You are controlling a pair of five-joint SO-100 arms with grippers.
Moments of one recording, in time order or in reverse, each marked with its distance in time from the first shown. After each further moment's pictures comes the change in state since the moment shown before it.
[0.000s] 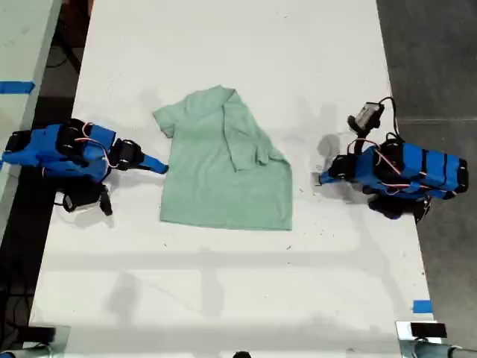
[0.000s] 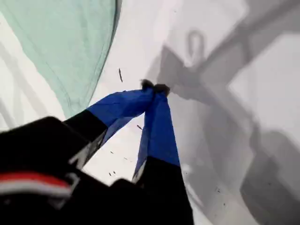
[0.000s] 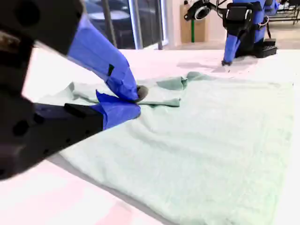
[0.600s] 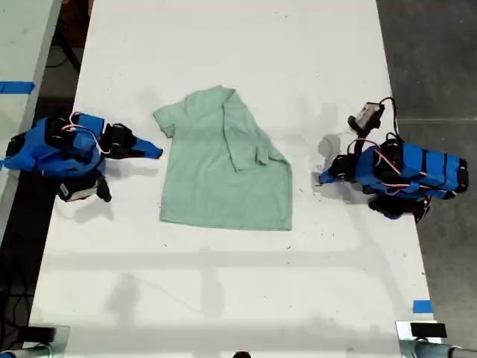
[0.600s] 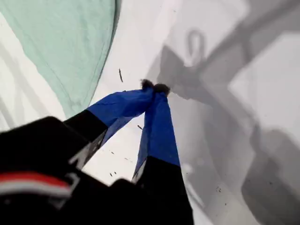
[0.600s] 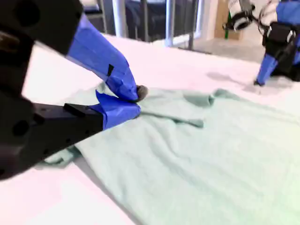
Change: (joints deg) arm 0 -8.5 -2.0 -15.4 9.3 -4.7; arm 1 0.0 0.0 0.0 0.0 0.6
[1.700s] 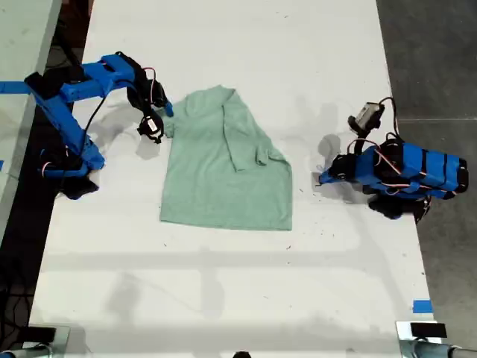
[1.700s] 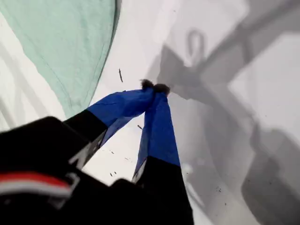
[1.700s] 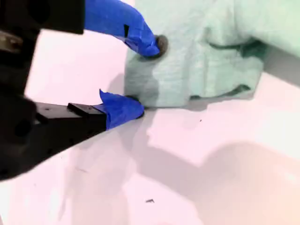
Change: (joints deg) arm 0 -47.2 -114.4 -55.0 -3.1 37.4; arm 1 0.0 0.0 0.0 0.0 0.0
